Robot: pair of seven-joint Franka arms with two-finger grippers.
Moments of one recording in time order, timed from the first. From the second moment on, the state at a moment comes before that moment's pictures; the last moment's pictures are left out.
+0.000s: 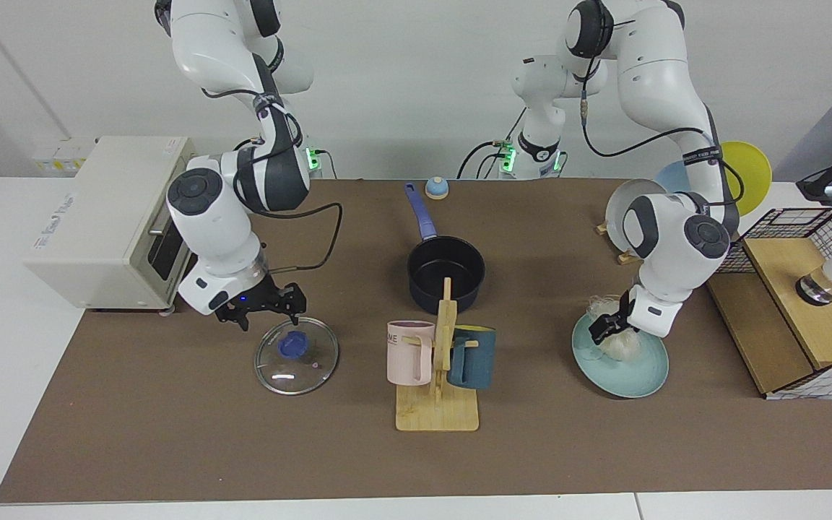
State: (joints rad) left arm 0.02 0.47 -0.03 -1.73 -0.02 2.19 -0.23; right arm 0.05 0.51 0.11 -1.51 -0.04 2.05 0.11
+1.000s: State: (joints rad) left arm 0.02 0.25 -0.08 -1.61 -0.05 1.85 -0.42; right arm 0.07 0.66 0.11 -1.42 -0.08 2.02 0.14
